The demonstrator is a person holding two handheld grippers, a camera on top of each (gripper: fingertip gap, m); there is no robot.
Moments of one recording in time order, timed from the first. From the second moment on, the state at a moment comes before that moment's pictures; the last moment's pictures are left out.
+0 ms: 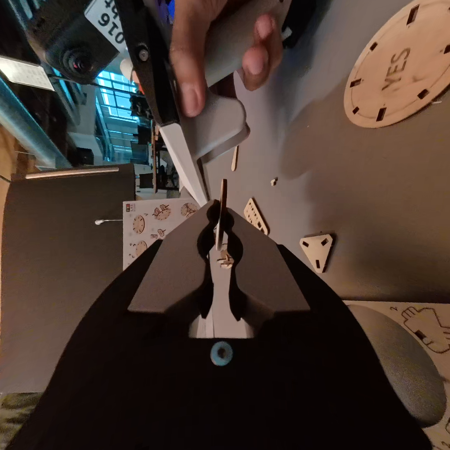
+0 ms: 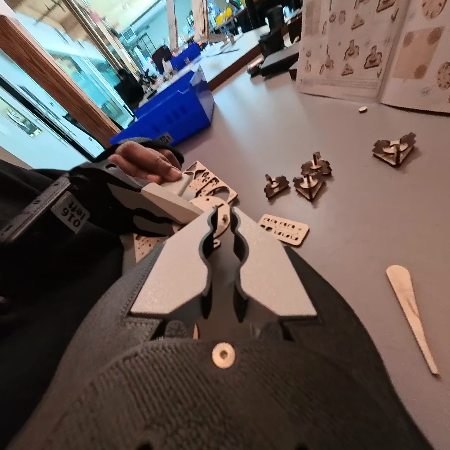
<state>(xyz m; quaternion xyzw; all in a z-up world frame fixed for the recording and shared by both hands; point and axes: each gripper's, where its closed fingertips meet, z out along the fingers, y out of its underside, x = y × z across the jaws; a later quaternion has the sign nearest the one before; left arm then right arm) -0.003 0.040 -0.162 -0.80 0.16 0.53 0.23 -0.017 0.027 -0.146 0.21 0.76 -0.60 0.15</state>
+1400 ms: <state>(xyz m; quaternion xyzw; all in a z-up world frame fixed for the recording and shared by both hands) -0.011 0.039 -0.174 -0.82 0.13 0.52 0.21 -0.045 0.044 -0.139 0.26 0.70 -0.64 0.18</state>
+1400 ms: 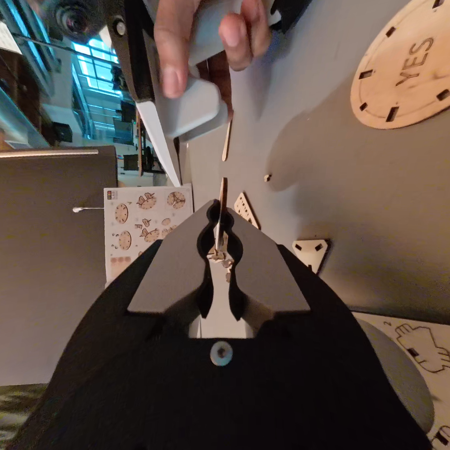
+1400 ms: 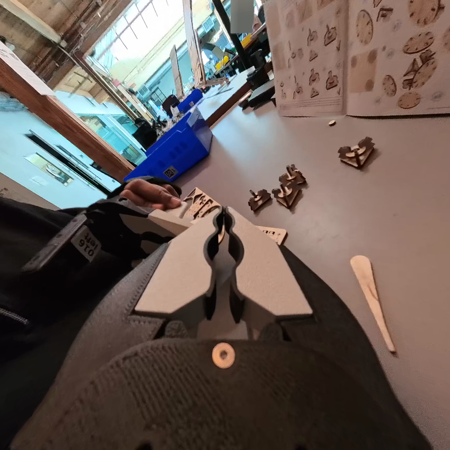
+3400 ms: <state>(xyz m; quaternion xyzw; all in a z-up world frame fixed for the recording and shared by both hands) -0.010 0.030 -0.146 -0.80 0.08 0.48 0.35 -0.020 0.033 -0.134 0.21 0.70 -0.63 0.24</state>
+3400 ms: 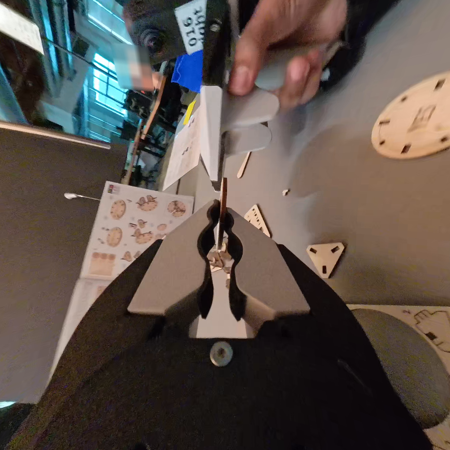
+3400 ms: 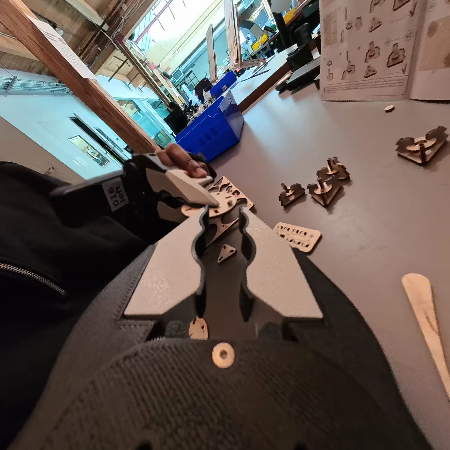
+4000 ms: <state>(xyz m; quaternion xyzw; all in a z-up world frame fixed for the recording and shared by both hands) -0.015 0.032 -0.123 -0.78 -0.12 0.26 0.56 -0.029 0.048 -0.117 0.24 0.67 -0.65 0.28</state>
